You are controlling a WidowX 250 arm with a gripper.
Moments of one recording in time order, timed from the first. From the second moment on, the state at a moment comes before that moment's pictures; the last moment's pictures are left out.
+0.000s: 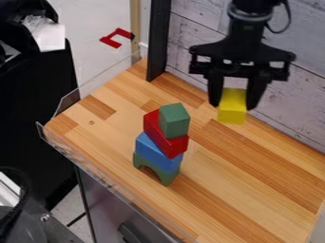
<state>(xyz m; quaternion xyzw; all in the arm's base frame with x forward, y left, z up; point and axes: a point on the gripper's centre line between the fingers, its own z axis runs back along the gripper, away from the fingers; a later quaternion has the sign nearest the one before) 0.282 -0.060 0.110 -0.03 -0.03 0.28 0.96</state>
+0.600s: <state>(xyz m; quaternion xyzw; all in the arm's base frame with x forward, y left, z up) 0.275 -0.036 0.130 -0.02 -0.03 0.36 0.93</state>
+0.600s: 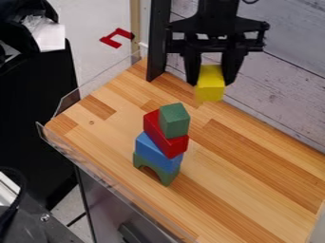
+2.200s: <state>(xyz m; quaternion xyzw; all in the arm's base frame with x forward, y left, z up) 0.249 -0.011 0.103 -0.06 0.04 0.46 0.89</state>
